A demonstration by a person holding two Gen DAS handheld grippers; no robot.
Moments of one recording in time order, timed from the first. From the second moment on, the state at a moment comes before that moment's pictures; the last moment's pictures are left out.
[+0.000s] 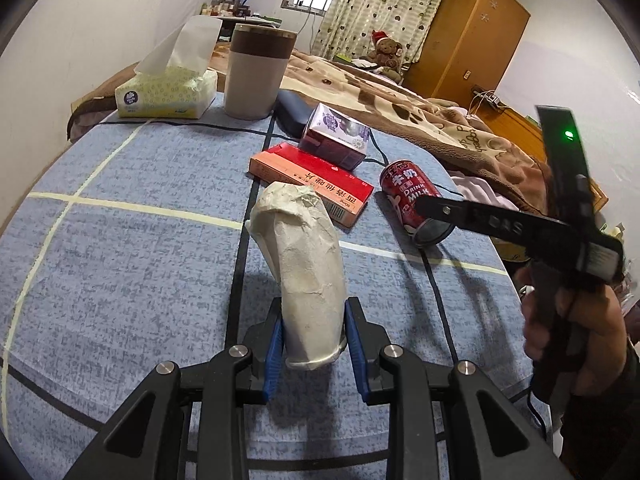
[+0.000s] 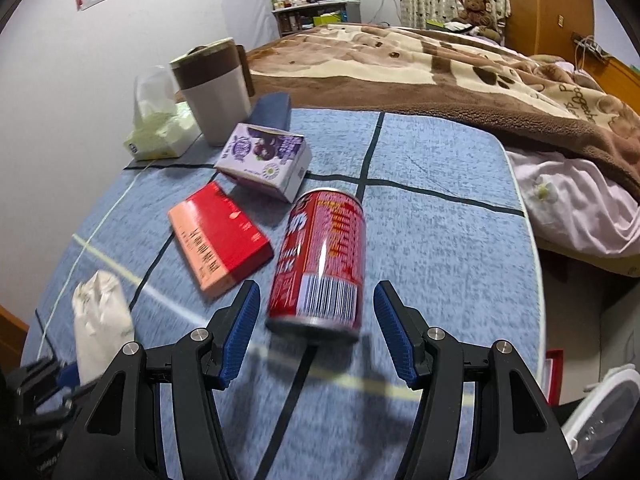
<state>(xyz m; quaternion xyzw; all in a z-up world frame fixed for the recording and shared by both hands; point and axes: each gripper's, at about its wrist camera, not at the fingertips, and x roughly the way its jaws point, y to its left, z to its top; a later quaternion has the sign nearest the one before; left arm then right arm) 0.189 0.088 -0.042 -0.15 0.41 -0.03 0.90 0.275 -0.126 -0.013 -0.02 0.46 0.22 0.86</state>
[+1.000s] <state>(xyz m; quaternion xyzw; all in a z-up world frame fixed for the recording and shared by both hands) 0.187 0.067 -0.038 -0.13 0.42 -0.02 0.90 0.219 -0.162 0.018 0.01 0.43 0.25 0.87</state>
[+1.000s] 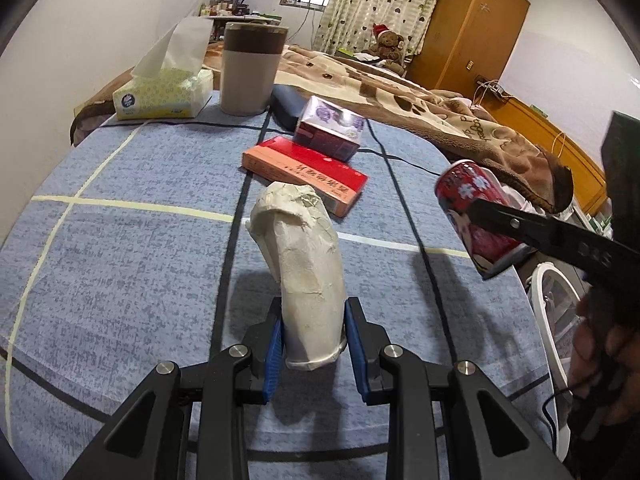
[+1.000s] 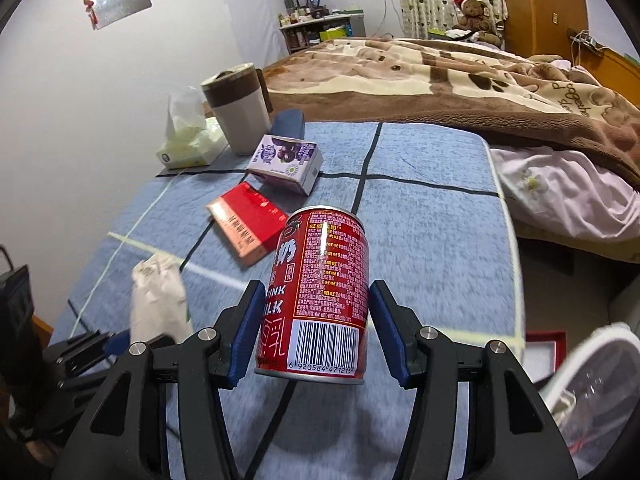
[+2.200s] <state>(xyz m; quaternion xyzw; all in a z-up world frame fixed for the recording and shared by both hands) 0.168 -0.118 -0.001 -0.04 0.42 -0.17 0.89 0.138 -0.317 0.013 0.11 0.41 0.13 0.90</state>
